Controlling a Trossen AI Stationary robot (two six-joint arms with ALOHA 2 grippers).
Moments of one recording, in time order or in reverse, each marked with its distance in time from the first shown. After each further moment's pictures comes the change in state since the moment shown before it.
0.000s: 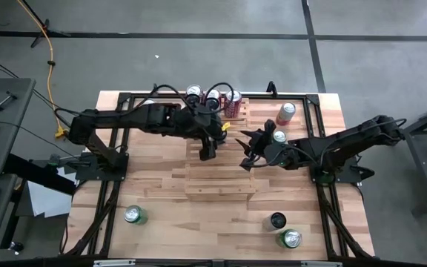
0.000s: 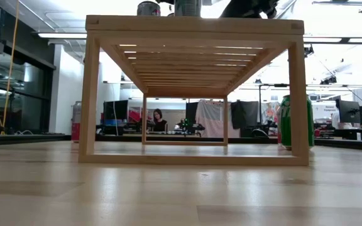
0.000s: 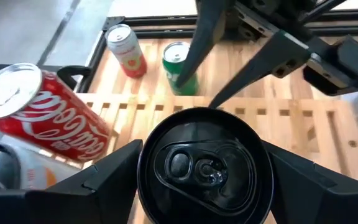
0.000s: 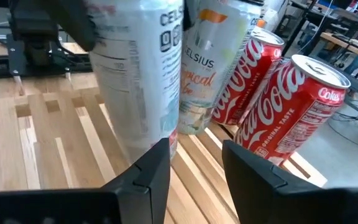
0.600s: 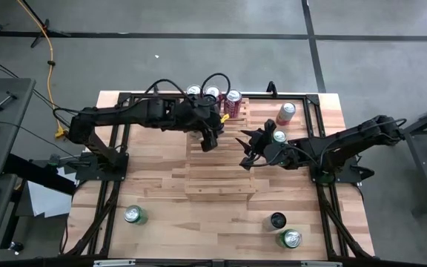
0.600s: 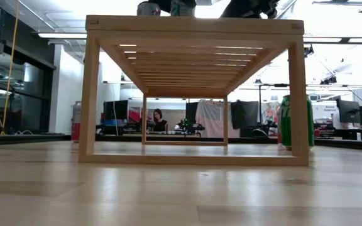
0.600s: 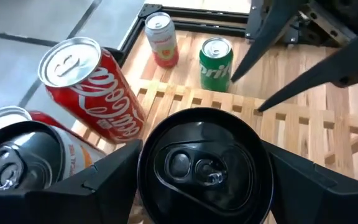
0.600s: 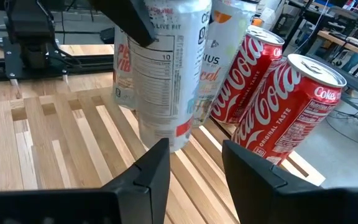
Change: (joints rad) left arm 0.056 -0.007 0.000 -0.024 -0.057 -0.093; right arm 0.000 0.000 0.000 0.001 0.008 0.011
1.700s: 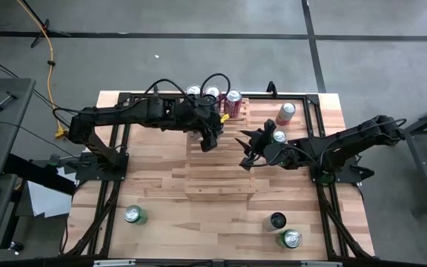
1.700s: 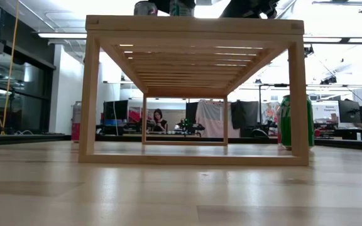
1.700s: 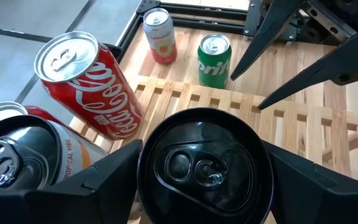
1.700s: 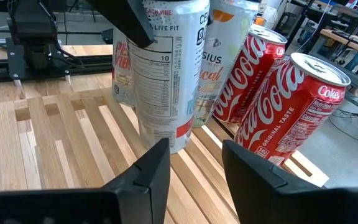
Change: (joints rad) left arm 0.001 0.001 0.001 -0.012 0.008 -0.004; right arm 0.000 0.001 0.000 0.001 -0.009 0.008
